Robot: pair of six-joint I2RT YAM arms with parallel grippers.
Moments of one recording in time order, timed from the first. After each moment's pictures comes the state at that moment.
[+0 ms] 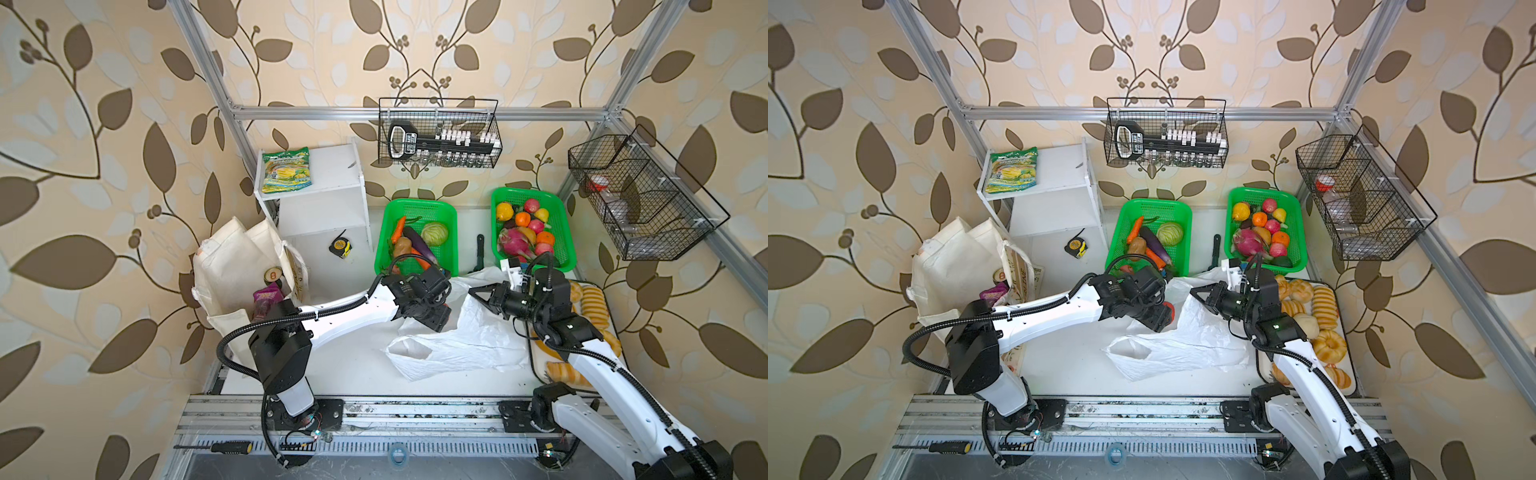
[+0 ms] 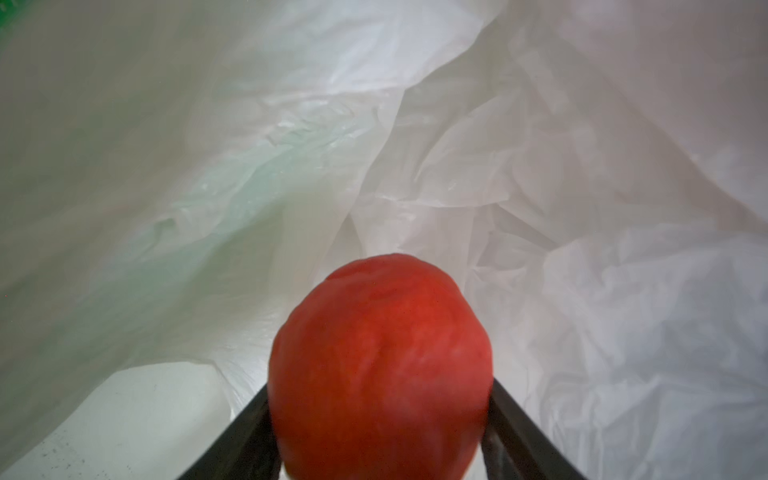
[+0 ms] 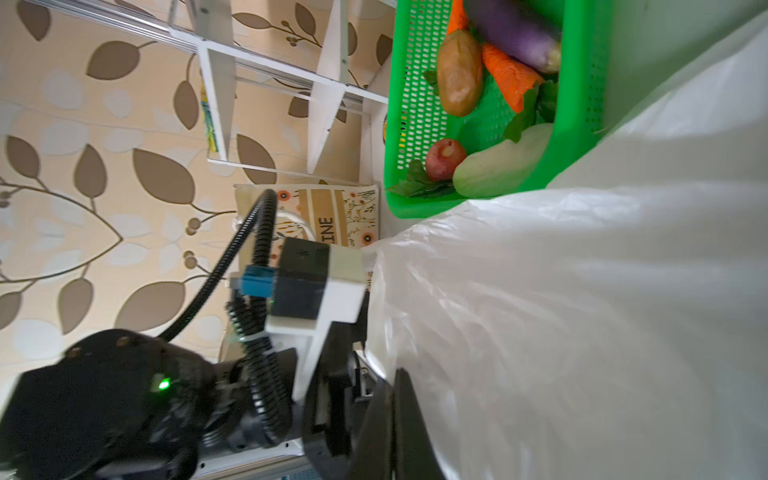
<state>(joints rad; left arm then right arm) -0.95 1.66 1.29 -0.67 0.03 -0.40 0.19 0.85 0.59 -0.18 -0.68 0.97</state>
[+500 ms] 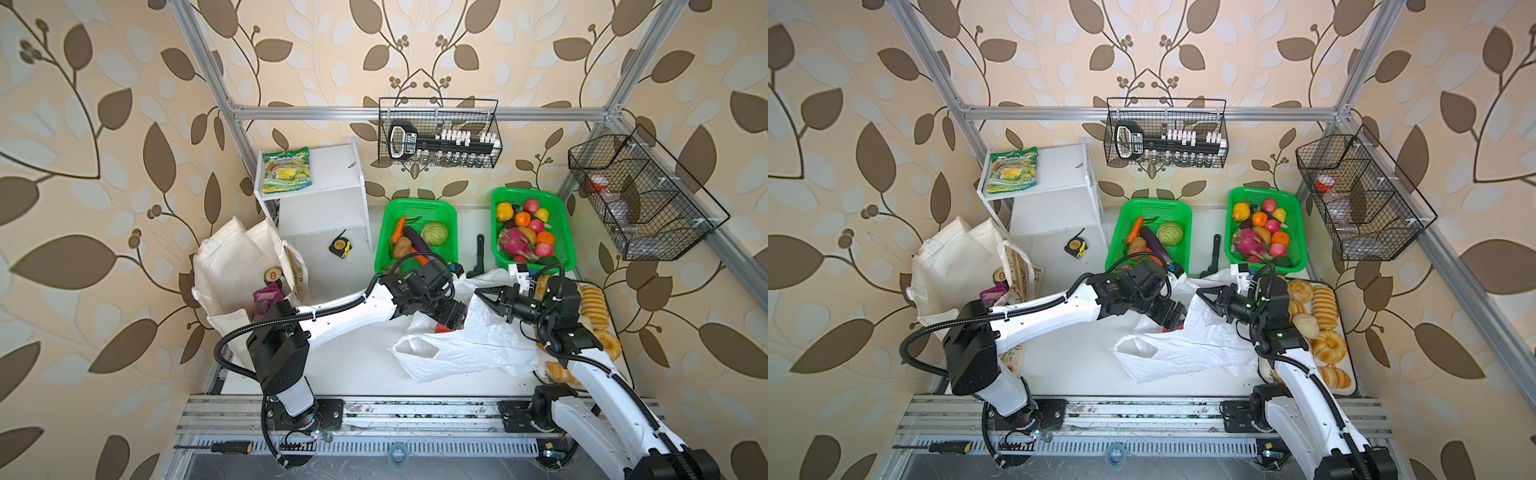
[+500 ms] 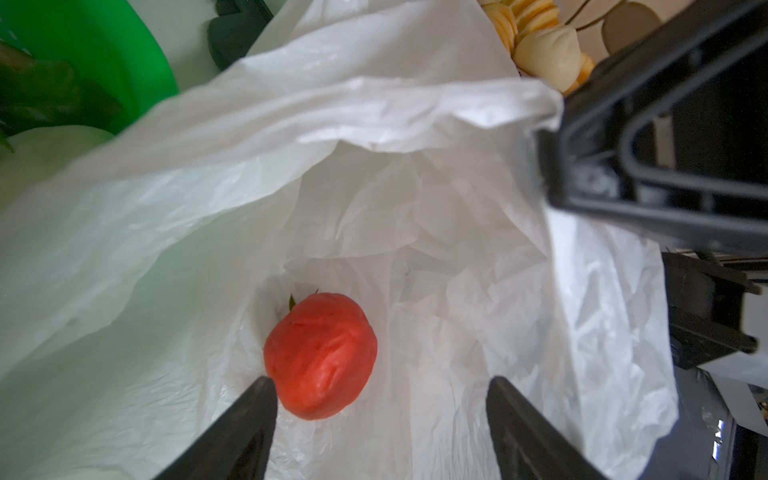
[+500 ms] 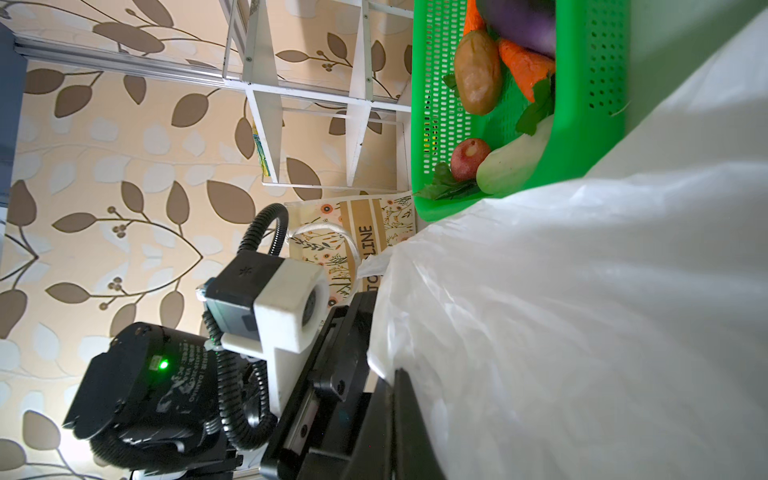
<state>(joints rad) -0.95 1.64 1.29 -0.49 0.27 -0.40 0.07 0.82 0.46 0.02 -0.84 1.14</state>
